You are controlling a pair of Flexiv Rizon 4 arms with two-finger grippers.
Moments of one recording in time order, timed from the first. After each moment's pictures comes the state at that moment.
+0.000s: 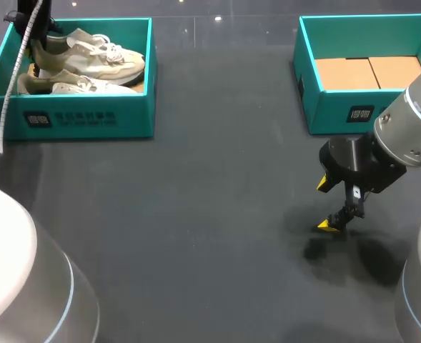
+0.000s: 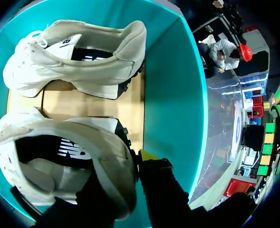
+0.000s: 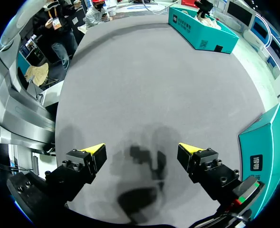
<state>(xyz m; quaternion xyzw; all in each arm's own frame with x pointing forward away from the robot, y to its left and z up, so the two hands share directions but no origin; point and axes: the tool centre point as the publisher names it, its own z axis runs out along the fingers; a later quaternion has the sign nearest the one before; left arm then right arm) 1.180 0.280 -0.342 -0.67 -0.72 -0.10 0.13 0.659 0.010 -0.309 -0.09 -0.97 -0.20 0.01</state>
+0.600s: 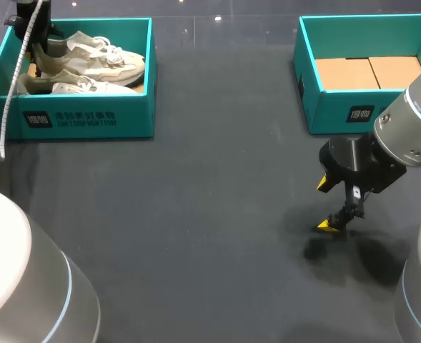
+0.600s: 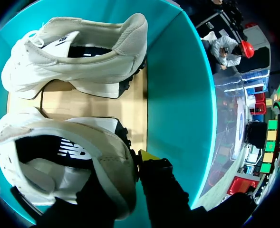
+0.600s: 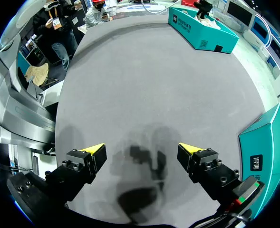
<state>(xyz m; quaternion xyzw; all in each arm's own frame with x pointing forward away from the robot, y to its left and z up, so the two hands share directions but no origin) 1.180 0.280 -0.352 -0.68 -0.71 -0.10 0.12 0.659 0.010 -0.309 -0.09 -0.97 -0.20 0.01</state>
